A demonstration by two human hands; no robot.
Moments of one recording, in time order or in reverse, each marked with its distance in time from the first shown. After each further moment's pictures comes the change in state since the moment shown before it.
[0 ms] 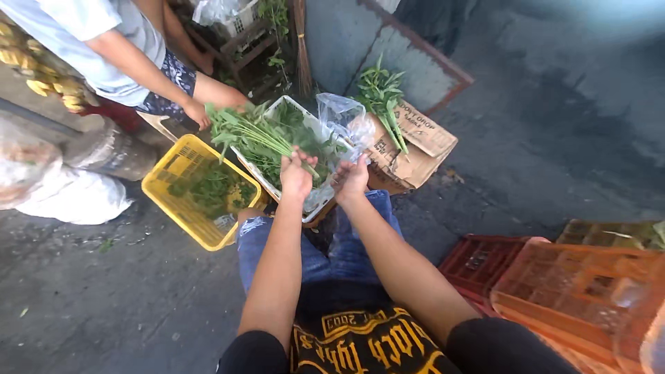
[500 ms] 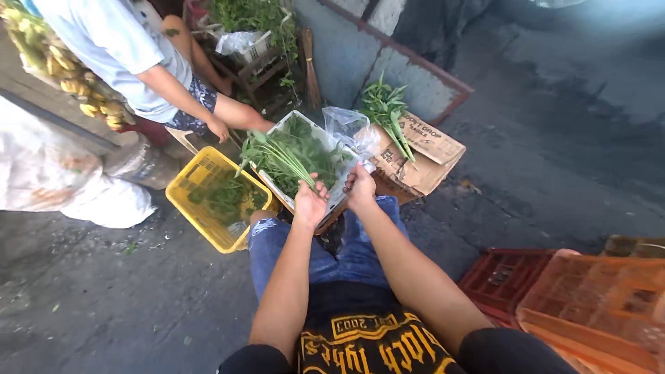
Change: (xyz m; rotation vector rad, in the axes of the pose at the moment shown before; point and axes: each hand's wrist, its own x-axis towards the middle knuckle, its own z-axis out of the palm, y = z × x) left_hand -0.053 -0.024 -0.032 -0.052 -0.057 -0.151; right_hand 0.005 0.003 -0.026 -0.102 -0.037 -0.129
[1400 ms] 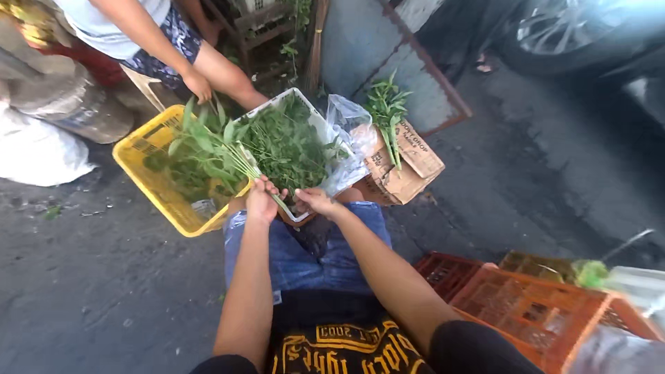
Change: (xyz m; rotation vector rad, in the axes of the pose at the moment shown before) left_hand 0.026 0.051 -0.096 -0.027 0.297 0.084; right_hand 0.004 0.046 0.037 -1.013 -0.726 0.299
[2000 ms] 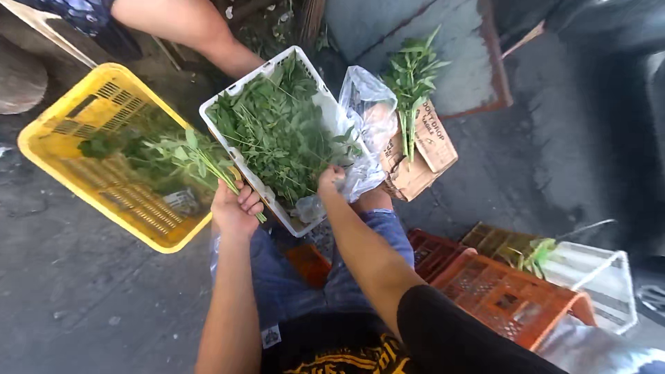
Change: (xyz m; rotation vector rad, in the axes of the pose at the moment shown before) left_hand 0.084 0.038 -0.024 -0.198 0.052 -0.208; right_hand 0.181 0.046 -0.036 0.242 1.132 0.400
